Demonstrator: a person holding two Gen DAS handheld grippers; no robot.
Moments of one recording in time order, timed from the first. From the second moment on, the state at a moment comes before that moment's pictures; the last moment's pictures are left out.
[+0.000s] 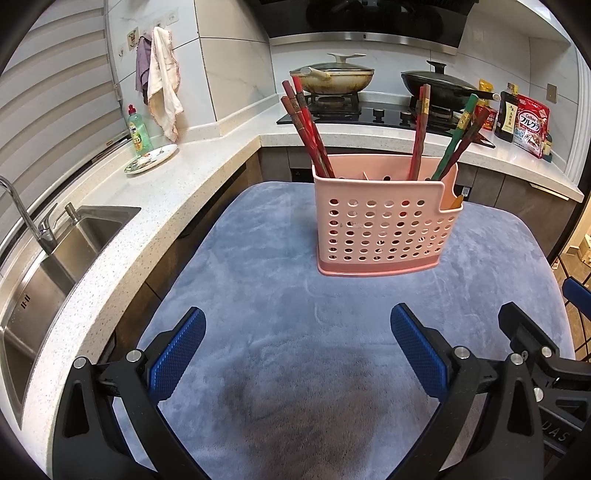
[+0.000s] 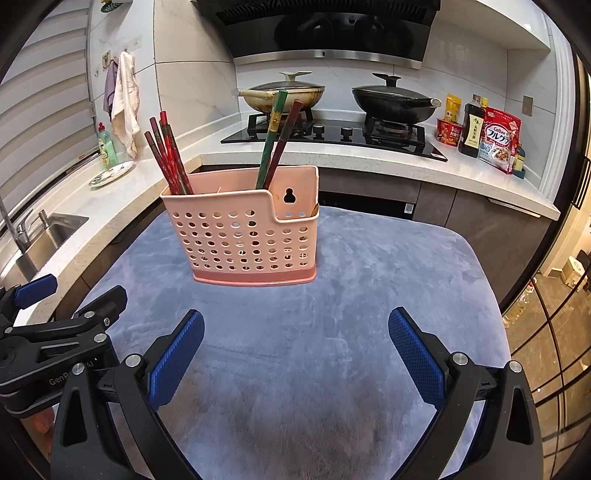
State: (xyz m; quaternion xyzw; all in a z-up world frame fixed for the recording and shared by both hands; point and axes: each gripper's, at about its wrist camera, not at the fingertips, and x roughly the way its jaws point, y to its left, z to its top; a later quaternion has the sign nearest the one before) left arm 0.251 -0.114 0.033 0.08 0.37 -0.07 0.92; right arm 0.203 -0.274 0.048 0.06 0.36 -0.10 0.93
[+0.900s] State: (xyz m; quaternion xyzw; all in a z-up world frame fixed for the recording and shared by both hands) left arm 0.256 -0.118 0.038 0.09 0.35 -0.07 0.93; right arm 0.208 -0.277 0.050 0.05 0.36 -0.10 0.93
